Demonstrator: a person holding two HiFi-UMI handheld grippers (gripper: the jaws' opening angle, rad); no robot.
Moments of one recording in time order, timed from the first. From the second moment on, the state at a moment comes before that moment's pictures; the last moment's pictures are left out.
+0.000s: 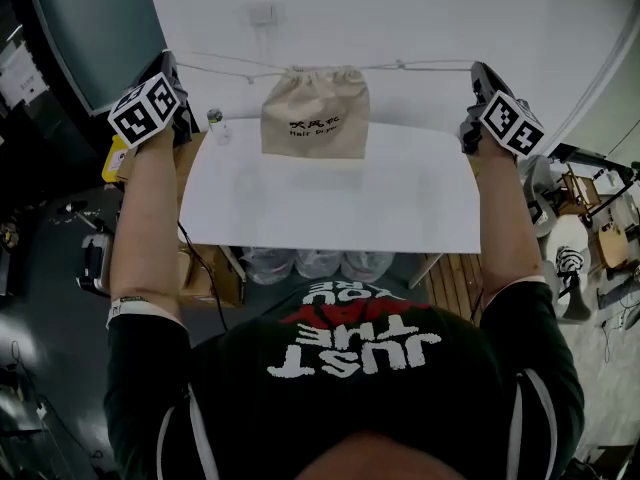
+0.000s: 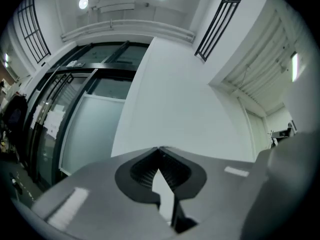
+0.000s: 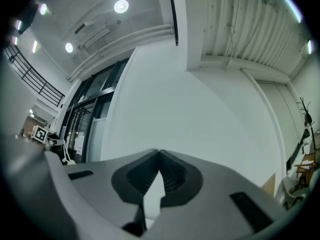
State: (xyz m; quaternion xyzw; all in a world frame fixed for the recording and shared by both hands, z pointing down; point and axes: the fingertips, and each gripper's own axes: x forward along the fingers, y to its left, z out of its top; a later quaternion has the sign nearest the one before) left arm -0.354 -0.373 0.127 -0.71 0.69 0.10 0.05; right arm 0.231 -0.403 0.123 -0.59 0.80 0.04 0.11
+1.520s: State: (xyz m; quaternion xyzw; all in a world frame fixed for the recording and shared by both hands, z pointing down) left arm -0.384 -0.379 0.148 -0.71 0.70 0.11 0.01; right arm 0.271 -0.416 0.133 -0.61 0.78 -0.02 0.17
